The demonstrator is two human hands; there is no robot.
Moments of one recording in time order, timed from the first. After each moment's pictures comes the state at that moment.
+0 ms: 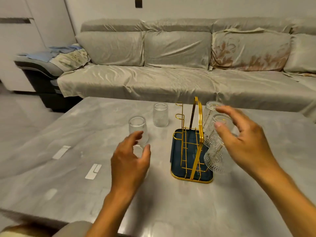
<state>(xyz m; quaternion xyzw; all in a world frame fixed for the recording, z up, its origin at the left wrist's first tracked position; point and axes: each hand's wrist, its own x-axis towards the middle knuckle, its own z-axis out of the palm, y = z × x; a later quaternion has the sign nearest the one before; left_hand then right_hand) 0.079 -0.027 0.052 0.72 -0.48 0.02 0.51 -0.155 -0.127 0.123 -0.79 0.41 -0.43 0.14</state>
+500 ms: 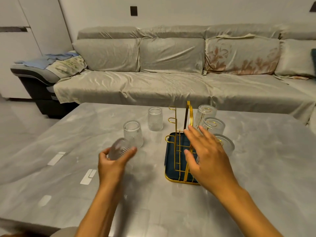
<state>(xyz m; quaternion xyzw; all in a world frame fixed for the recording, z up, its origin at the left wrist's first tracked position) 0.102 -0.029 0.037 0.64 -0.20 -0.25 0.70 -0.125 -0.099 0.080 -0.86 0.40 -0.32 0.01</state>
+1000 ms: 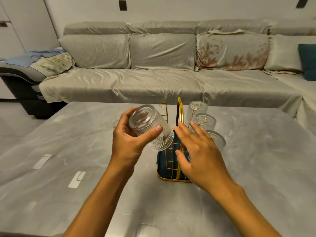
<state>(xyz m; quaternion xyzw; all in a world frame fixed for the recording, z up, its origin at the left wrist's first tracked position) 0.059 -0.064 0.099 0.45 -0.47 -0.29 0.70 -0.129 -0.100 0.085 -0.87 0.40 -0.29 -0.01</state>
